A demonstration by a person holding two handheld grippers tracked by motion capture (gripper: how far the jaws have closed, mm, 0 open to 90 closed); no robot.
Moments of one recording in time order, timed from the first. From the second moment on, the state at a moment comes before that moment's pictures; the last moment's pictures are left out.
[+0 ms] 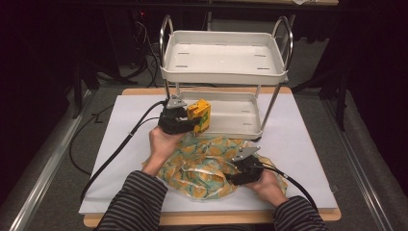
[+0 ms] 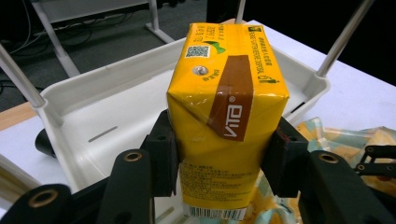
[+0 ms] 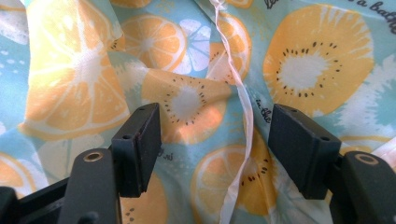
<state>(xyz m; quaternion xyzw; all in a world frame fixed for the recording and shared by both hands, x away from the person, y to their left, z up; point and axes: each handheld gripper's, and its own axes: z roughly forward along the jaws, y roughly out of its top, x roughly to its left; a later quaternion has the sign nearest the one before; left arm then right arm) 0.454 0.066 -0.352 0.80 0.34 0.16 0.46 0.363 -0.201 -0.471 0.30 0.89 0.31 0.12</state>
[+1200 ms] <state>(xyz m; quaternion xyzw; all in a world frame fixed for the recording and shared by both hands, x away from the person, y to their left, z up) 0.481 0.053 -0.365 0.79 0.37 0.16 0.46 0.362 -0.201 -0.471 0.31 0.89 0.31 0.12</state>
